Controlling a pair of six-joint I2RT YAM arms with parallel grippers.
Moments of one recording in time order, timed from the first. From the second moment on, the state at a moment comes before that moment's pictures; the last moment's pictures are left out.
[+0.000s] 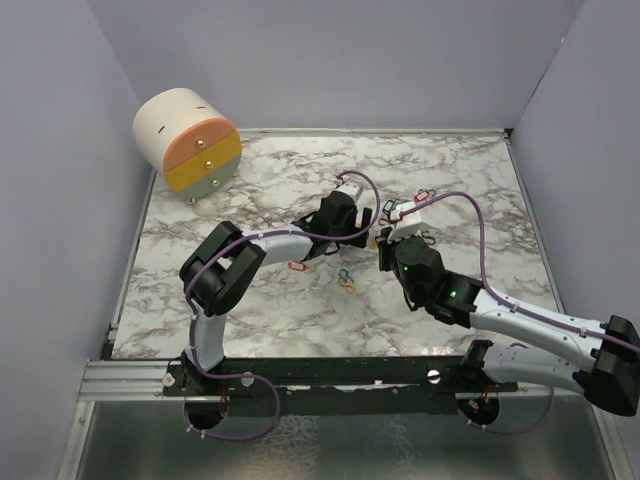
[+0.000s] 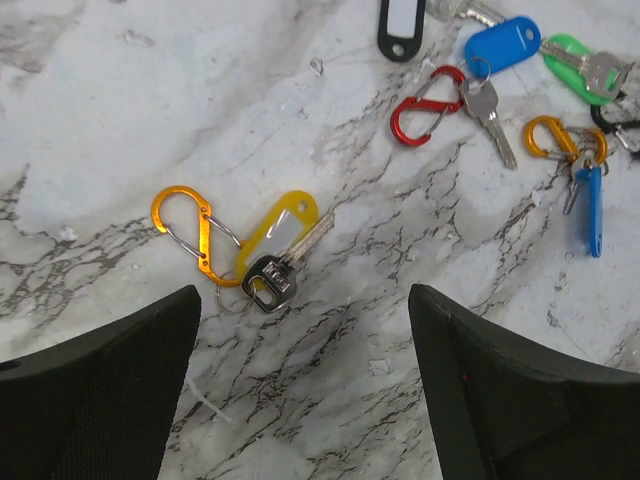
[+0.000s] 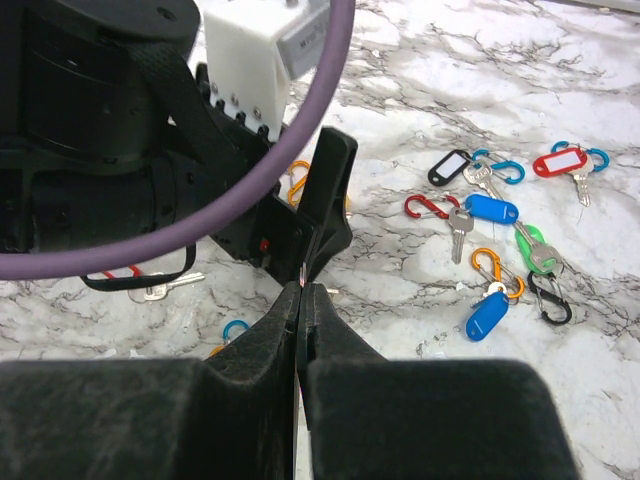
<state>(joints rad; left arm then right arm) -0.75 1.96 1.17 0.15 -0.07 -0.37 0.97 1.03 0.66 0.05 0.63 0.22</state>
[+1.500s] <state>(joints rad) -0.72 2.05 1.28 0.18 -0.09 -0.37 0.97 1.00 0.65 0.05 0.64 0.21</state>
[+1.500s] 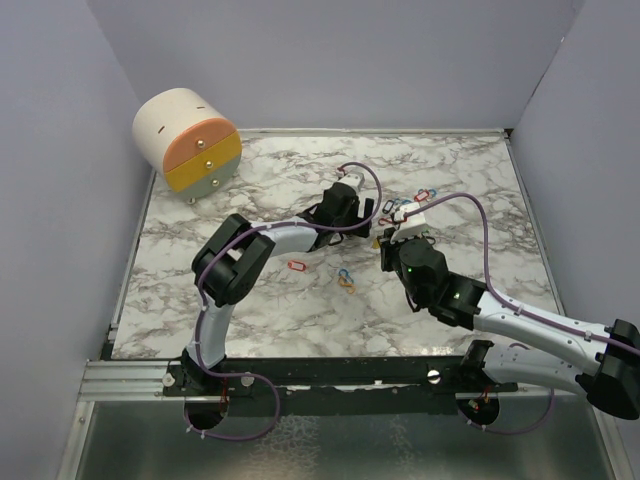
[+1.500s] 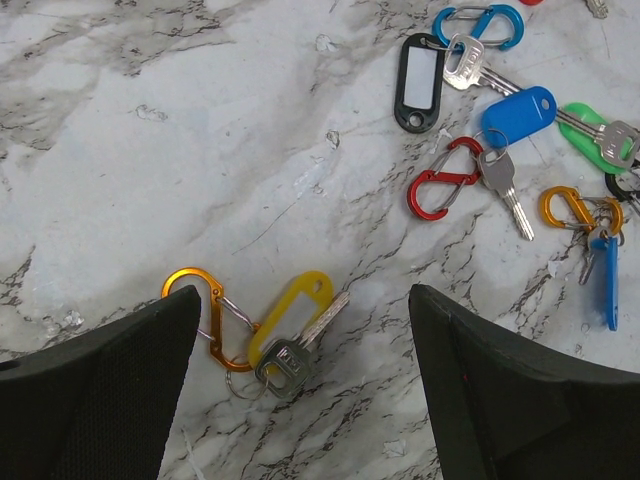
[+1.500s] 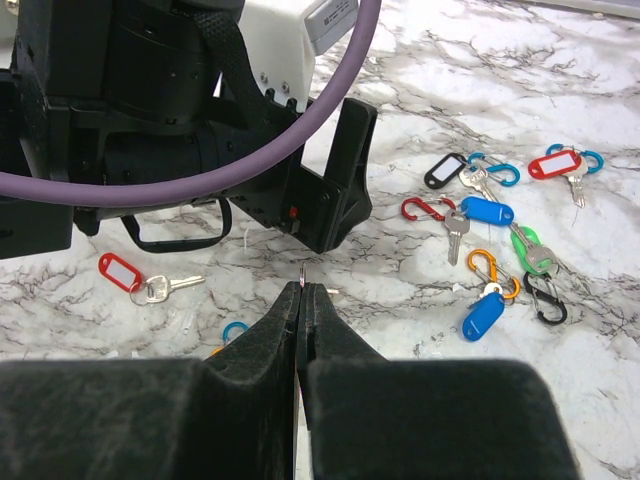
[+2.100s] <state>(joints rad) -0.69 2.08 1.30 0.16 -0.09 -0.39 0.97 0.99 0.65 0.05 0.64 0.21</state>
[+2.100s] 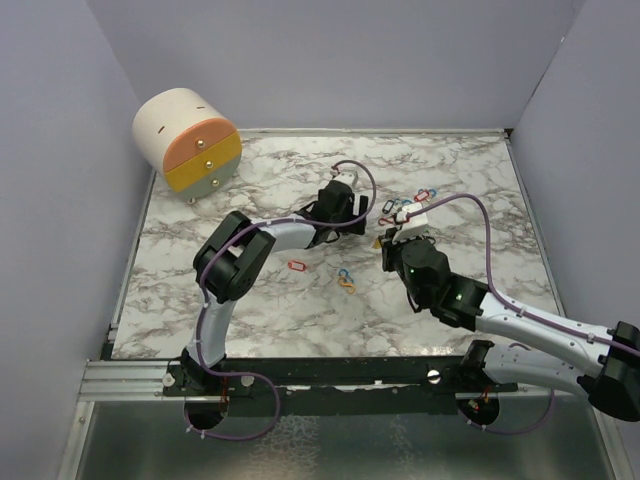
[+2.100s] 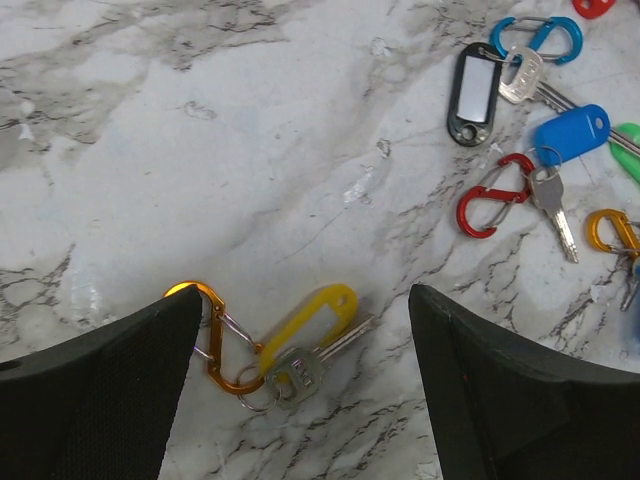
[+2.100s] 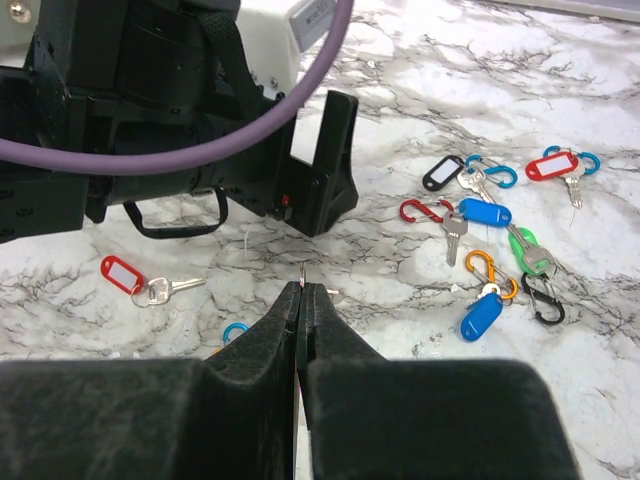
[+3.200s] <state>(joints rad) -0.57 1.91 1.09 0.14 -0.20 -0.44 0.97 1.00 0.65 0.05 0.64 0.21</state>
